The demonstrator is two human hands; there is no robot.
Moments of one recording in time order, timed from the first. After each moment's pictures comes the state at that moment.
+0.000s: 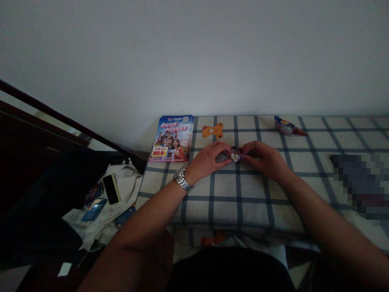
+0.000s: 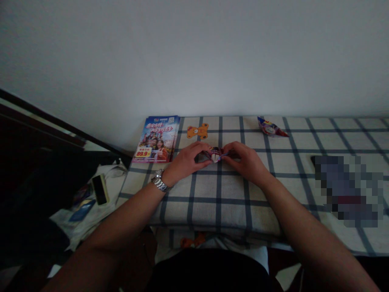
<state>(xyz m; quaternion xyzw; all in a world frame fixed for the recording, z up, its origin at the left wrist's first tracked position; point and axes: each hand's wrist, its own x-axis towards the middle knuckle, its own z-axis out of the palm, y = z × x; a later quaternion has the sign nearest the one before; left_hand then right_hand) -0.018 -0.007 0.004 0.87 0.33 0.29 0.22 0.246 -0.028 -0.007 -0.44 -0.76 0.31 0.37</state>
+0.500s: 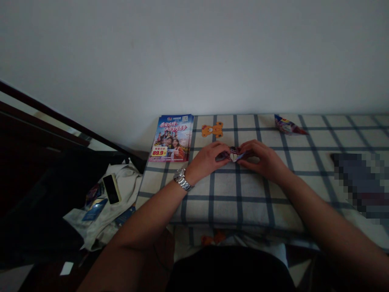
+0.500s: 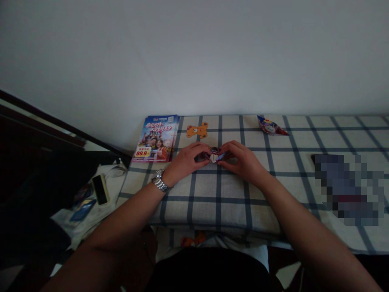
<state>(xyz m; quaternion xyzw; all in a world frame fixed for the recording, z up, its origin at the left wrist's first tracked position) -0.017 -0.008 0.004 0.87 0.34 0.28 0.22 0.240 -0.032 0.002 -0.40 -0.79 0.29 0.36</state>
